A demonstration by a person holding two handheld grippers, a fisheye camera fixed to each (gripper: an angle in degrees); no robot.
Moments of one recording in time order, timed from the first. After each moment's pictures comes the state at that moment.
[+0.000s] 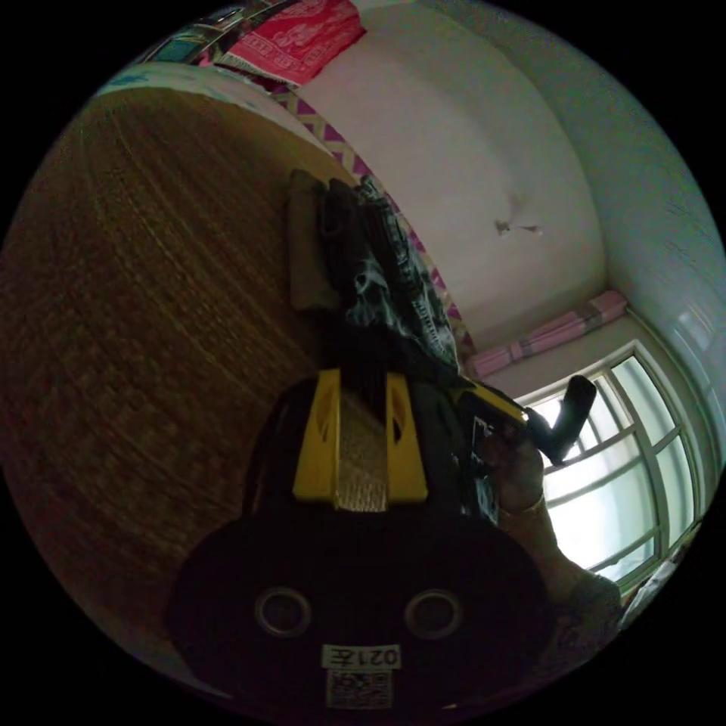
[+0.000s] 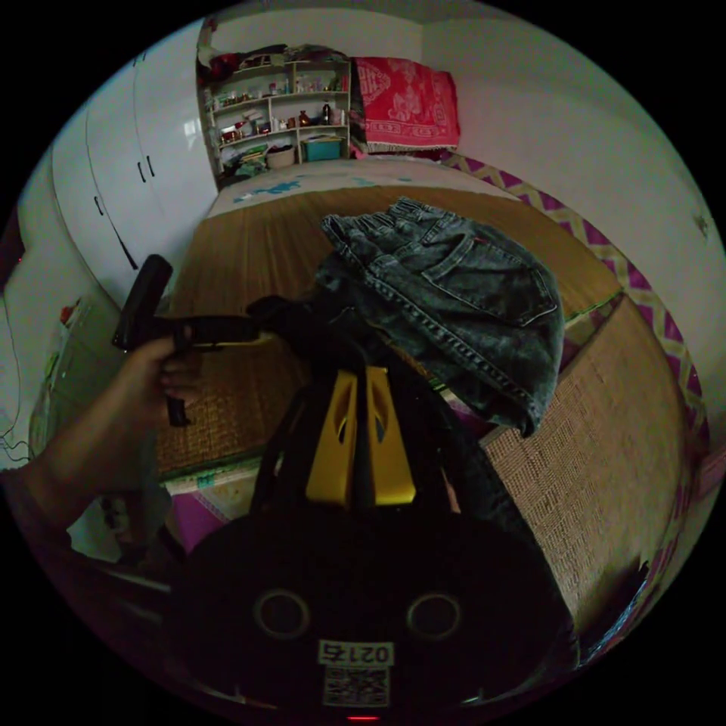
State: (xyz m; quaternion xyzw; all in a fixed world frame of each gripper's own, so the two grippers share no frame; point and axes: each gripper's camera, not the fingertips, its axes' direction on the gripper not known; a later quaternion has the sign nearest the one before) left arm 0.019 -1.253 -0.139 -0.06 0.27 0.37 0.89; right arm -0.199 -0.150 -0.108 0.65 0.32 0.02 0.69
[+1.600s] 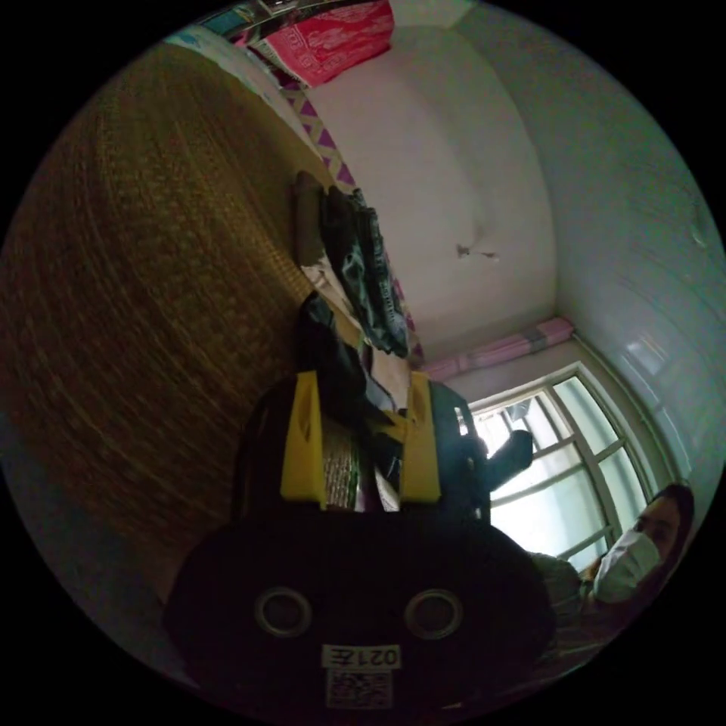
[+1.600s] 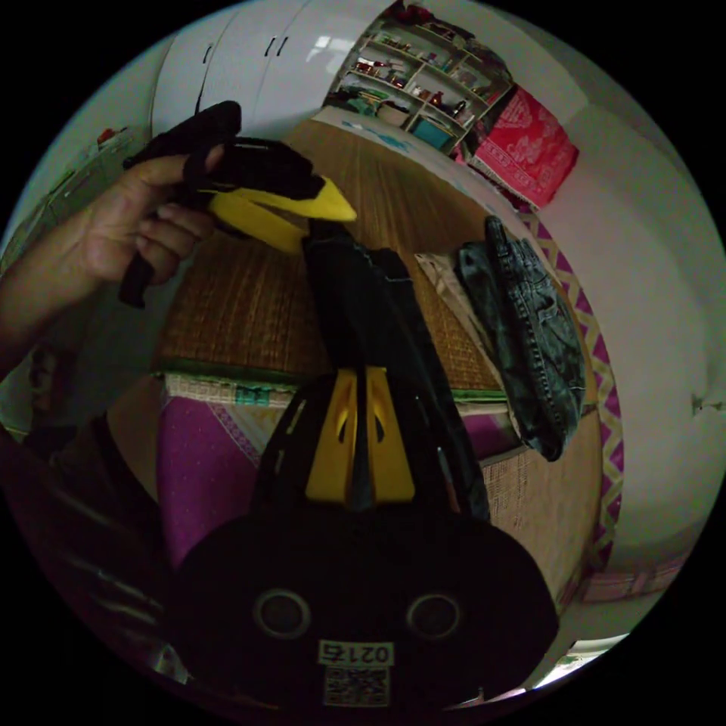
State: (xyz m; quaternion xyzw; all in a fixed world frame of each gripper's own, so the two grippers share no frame) left arm -0.067 -1.255 -0.241 -0.09 0.37 0.32 0.87; right arm -0.366 -0.156 0.068 0.53 0.52 -0.07 0.67
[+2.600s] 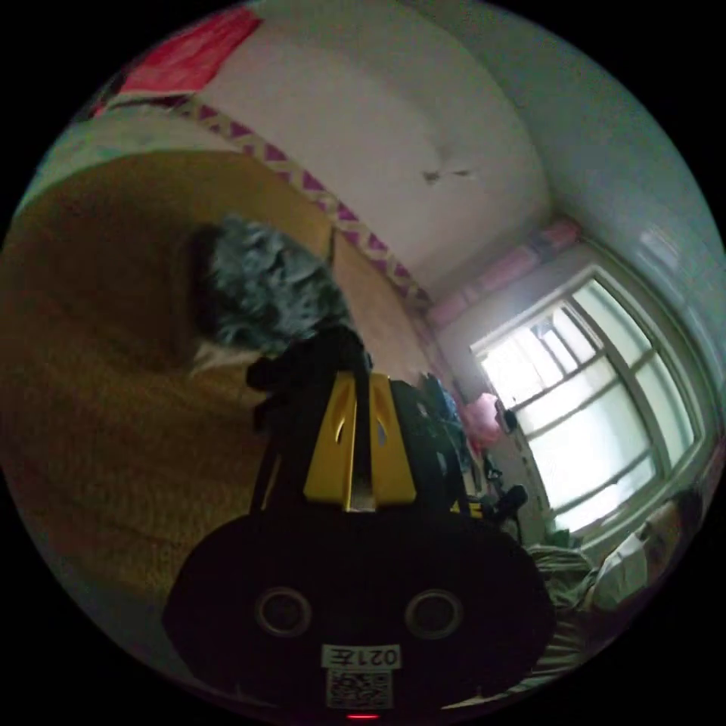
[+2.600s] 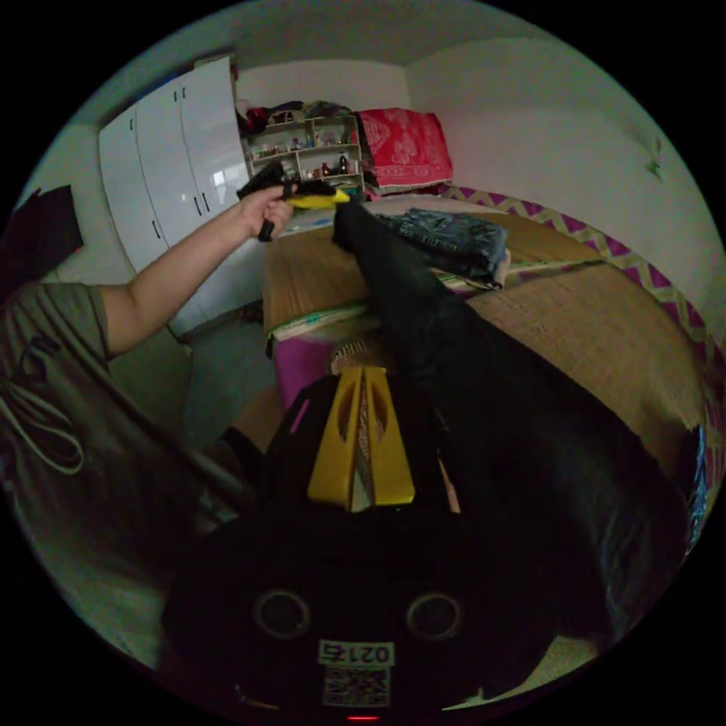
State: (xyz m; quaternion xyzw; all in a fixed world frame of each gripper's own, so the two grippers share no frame) left arm 0.136 -1.120 -0.238 -0.10 0.29 0.50 0.81; right arm -0.206 0.203 0.340 0.72 0.26 -0.04 0.64
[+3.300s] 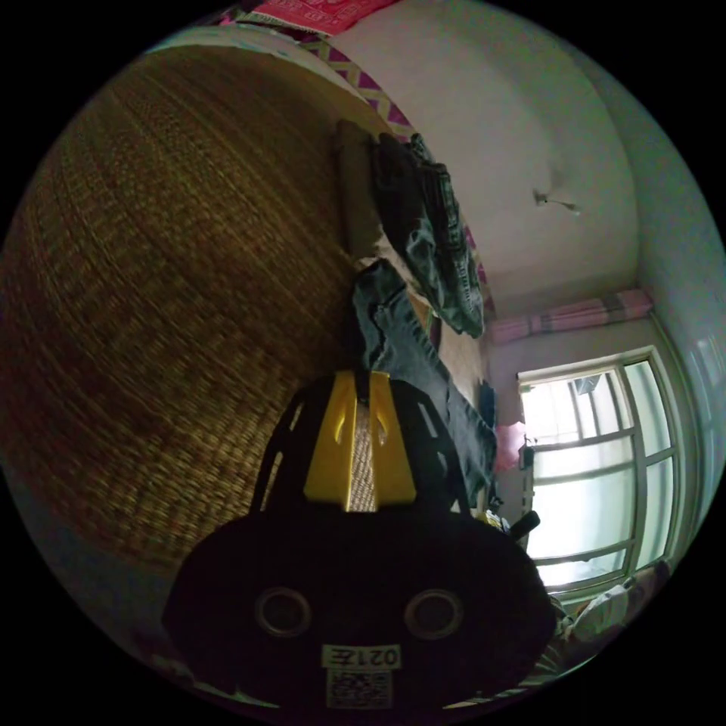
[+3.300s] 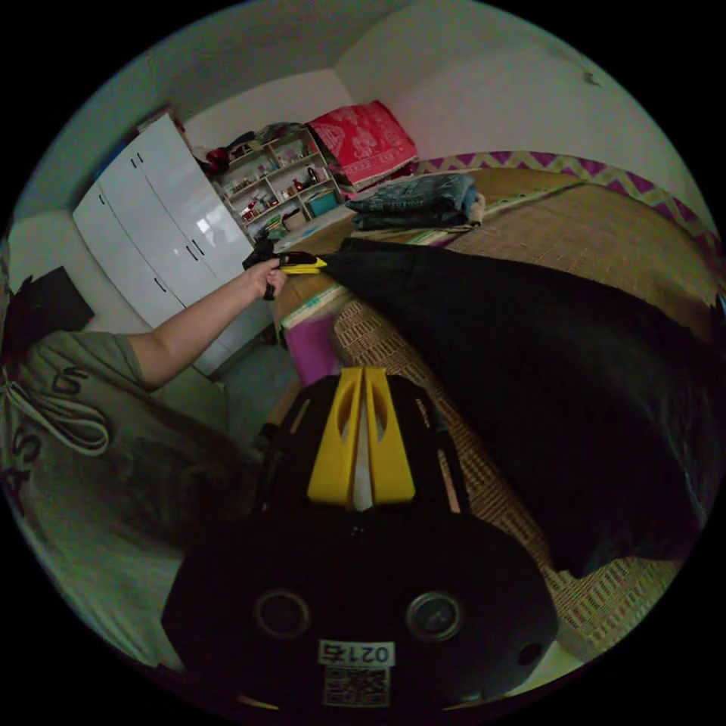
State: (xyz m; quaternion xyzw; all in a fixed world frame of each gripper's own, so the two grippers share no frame) left arm 0.024 -1.052 -0.034 -0.16 0.19 0.37 0.90; right arm -0.086 0.298 0.467 0.75 0.12 -0.01 0.65
